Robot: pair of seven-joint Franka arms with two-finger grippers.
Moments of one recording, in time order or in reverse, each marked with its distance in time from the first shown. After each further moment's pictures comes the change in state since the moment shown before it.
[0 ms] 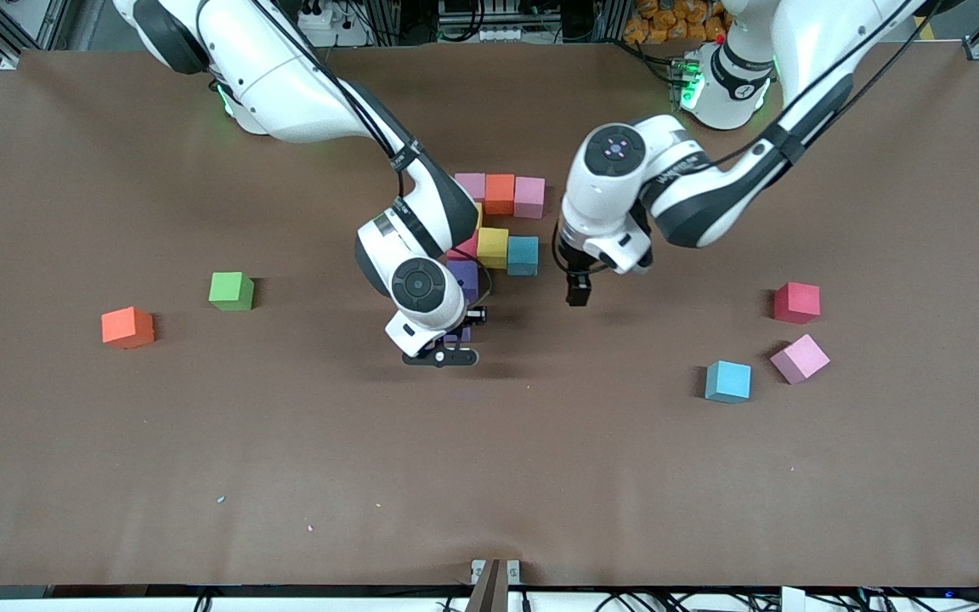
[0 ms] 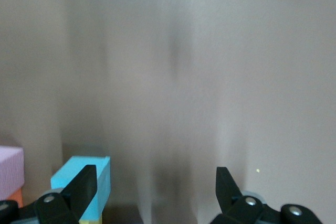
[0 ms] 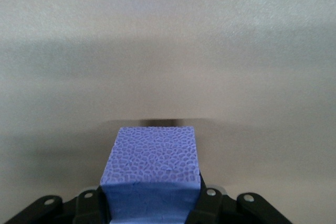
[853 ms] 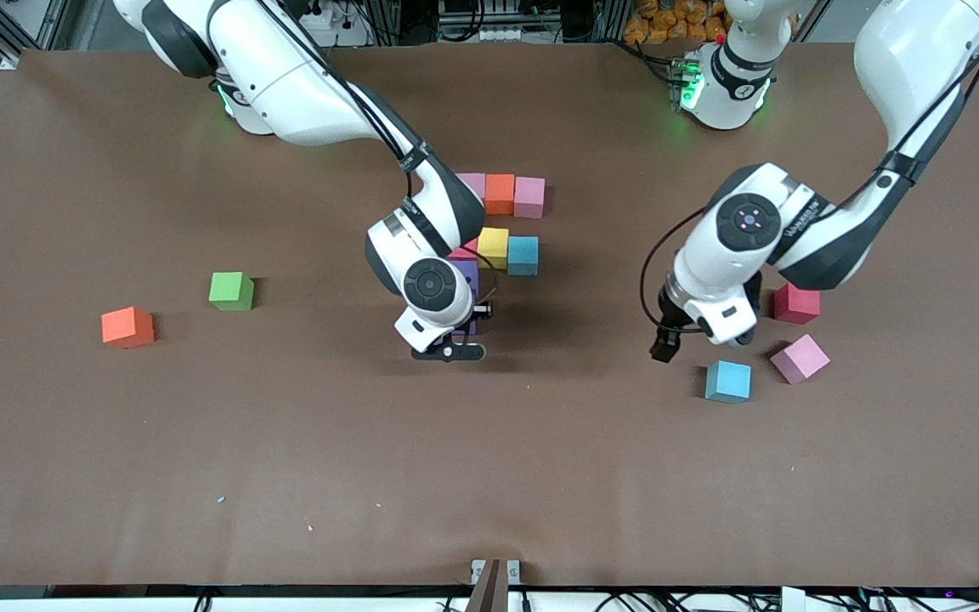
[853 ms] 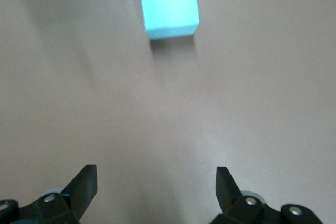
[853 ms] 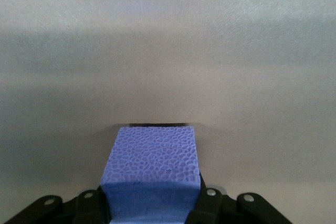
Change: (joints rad) left arm 0.191 0.008 0.076 0.050 0.001 -0.011 0.640; right arm 0.016 0.021 0.005 0.000 0.010 -0.004 0.005
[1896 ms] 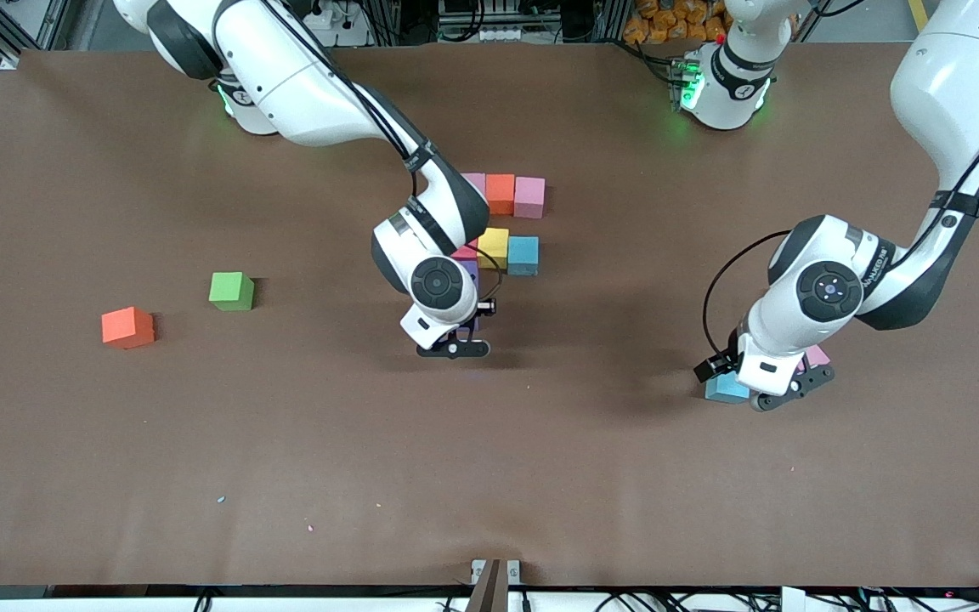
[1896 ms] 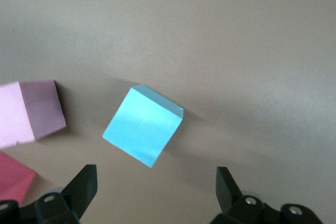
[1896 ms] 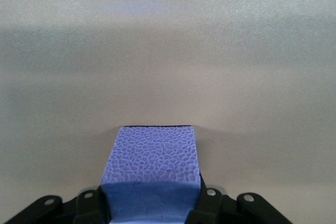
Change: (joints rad) left arm -0.005 0.073 0.168 0.108 0.017 -0.025 1.093; right arm 0.009 0.005 0.000 0.000 0.001 -0.009 0.001
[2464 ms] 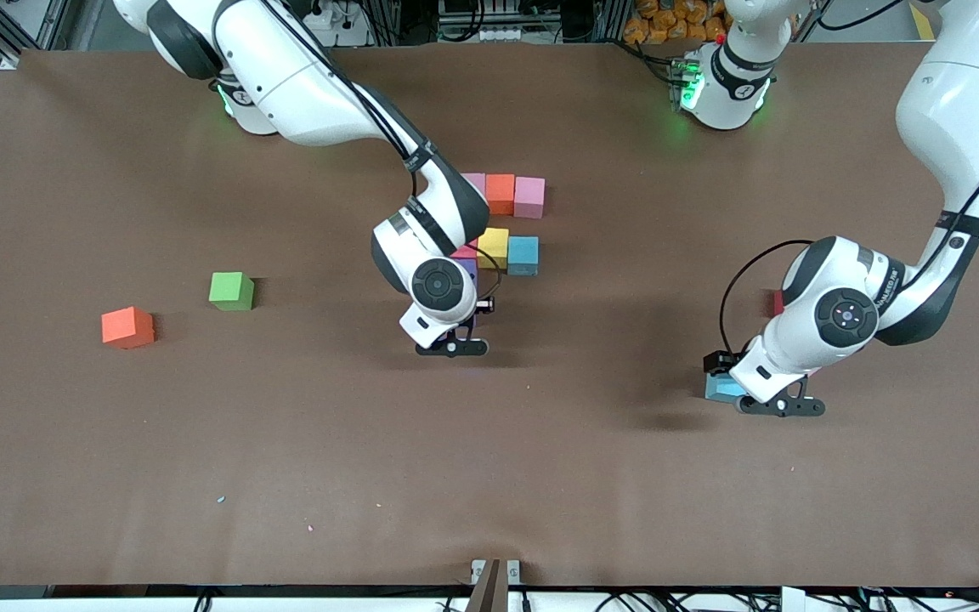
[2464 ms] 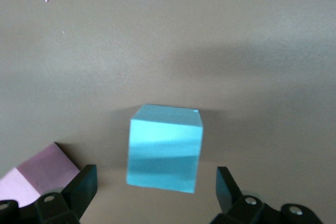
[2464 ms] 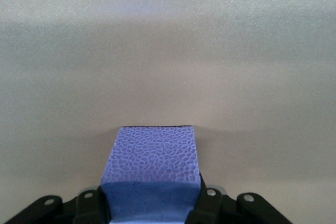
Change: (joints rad) left arm -0.004 0.071 0.057 0.054 0.000 0.001 0.478; right arm 0.000 0.000 -0.001 0.000 0.001 -0.019 0.004
